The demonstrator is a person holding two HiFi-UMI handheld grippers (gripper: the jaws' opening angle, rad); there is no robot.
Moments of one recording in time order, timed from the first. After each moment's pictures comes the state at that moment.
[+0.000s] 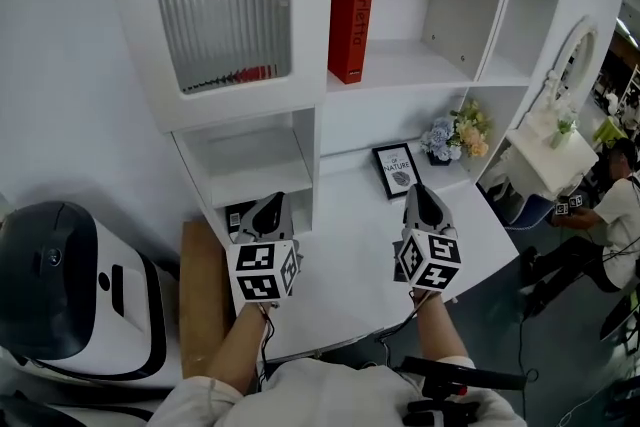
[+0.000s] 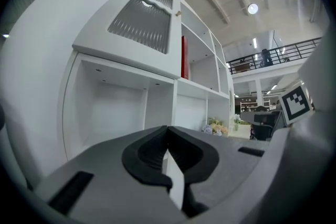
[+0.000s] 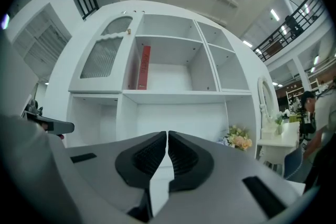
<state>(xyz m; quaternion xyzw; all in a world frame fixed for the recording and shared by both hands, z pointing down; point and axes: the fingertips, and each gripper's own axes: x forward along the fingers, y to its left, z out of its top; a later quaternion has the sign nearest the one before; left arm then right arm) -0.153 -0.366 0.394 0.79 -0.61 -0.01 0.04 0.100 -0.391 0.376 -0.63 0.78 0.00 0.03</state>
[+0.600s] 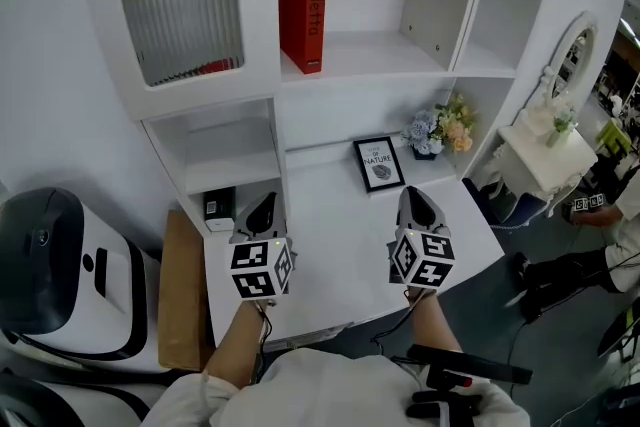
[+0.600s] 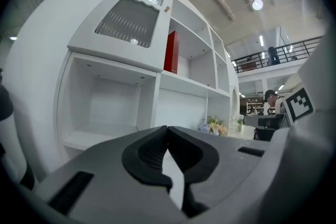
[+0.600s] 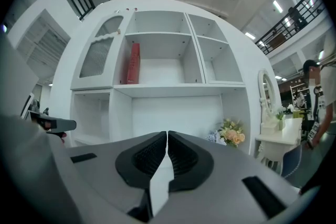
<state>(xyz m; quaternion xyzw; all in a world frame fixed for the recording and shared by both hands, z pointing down) -0.086 -0.353 0.407 0.77 -0.64 -0.01 0.05 0.171 -0.386 0.398 -0.61 0.79 -0.02 0.01</state>
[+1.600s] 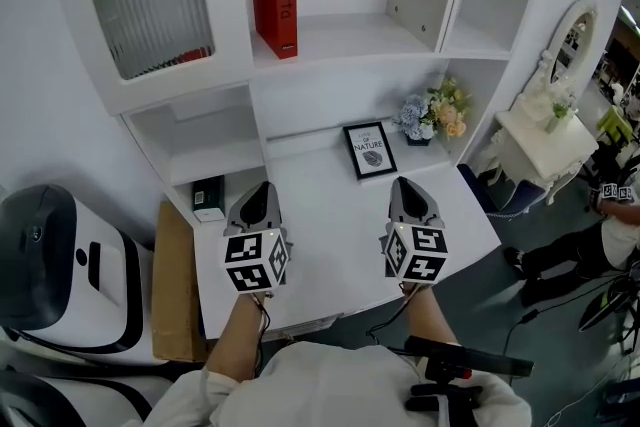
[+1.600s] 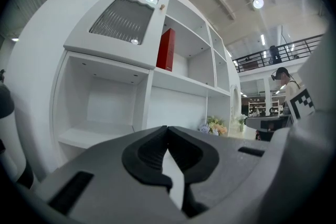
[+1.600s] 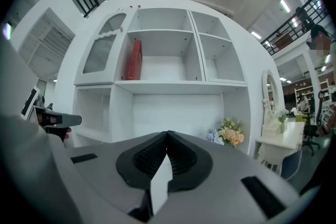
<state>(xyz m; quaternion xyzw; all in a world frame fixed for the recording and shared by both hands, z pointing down) -0.056 -0.359 0.414 0.76 -0.65 -0.01 0.05 0.189 -0.387 0.409 -0.59 0.80 -0.02 -0.02</state>
